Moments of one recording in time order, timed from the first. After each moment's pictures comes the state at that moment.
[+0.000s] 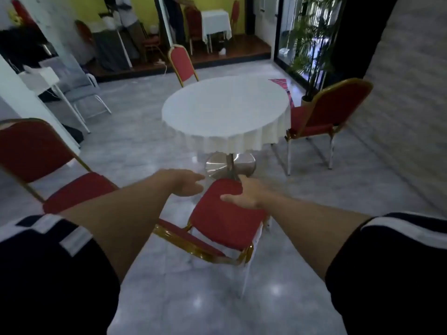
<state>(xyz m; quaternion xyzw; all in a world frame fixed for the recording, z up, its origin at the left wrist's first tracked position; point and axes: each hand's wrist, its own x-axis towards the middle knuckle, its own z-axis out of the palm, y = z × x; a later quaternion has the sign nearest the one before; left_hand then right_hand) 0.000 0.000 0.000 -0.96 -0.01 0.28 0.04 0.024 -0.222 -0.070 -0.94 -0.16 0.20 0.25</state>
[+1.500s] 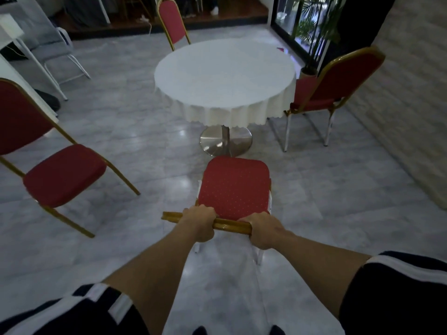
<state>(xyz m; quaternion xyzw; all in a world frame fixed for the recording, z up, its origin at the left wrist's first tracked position) -0.092 0.010 -0.148 -0.96 0.03 0.28 -0.02 -0.065 -0.191 -0.187 -0.93 -0.21 0.28 0.11</state>
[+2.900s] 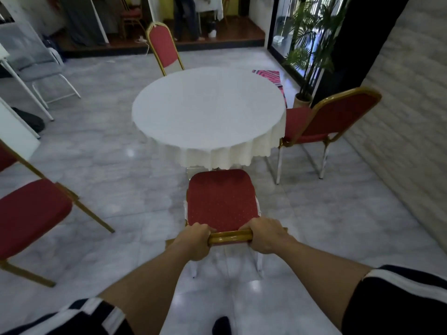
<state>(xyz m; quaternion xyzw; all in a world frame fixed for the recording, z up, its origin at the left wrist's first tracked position) 0.134 -0.043 -0.175 -0.96 0.01 0.25 -0.16 0.192 -0.265 -0.168 -0.93 -0.25 0.24 0.10</state>
